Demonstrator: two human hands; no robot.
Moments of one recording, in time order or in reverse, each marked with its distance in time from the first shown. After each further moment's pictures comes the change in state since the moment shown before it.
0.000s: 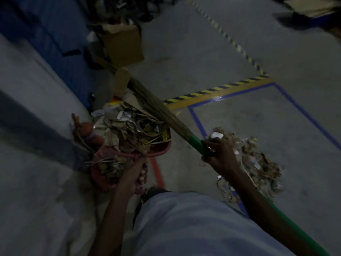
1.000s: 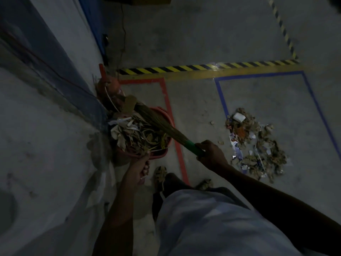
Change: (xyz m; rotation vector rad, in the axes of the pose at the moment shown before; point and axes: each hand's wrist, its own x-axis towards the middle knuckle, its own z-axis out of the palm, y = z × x) left_hand 0.181 -0.126 -0.304 -0.109 -0.051 -0.557; right_hand 0.074 -0.195 0.285 -0.269 -0.501 0.198
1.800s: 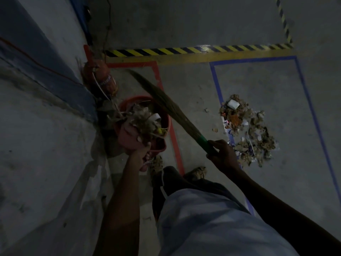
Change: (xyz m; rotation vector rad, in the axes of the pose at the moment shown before) left_hand 0.082 0.004 0.003 0.006 0.000 -0.065; right_hand -0.018 0.021 0.007 0.075 0.114 0.203
